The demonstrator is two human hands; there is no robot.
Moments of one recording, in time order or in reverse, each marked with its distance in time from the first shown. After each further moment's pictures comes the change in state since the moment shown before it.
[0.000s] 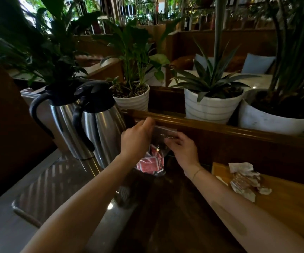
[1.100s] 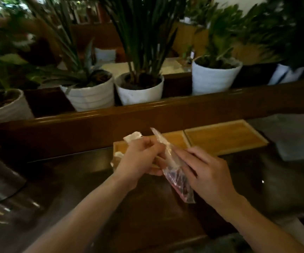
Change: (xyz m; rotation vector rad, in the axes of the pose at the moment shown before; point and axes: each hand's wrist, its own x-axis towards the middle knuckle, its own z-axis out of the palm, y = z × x) left_hand -0.069 0.284 -0.043 -1.230 -0.978 -0.424; right_hand -0.256 -0.025 -0.243 -1.104 0.422 -0.574
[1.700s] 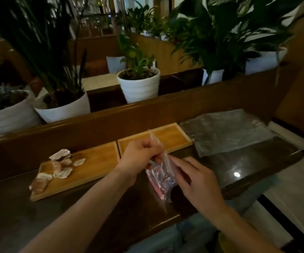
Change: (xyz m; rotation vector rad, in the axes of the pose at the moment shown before) left_hand 0.045 0.021 0.230 0.161 -0.114 0.066; right_hand -0.114 0.154 -0.119 0.151 0.006 0.310
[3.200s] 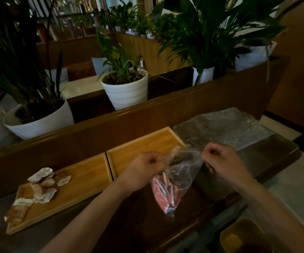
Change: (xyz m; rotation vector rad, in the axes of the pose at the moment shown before) left_hand 0.051 -0.014 0.009 0.381 -0.268 0.143; right_hand 0.053 0.061 -0.053 0.400 -0.092 0.716
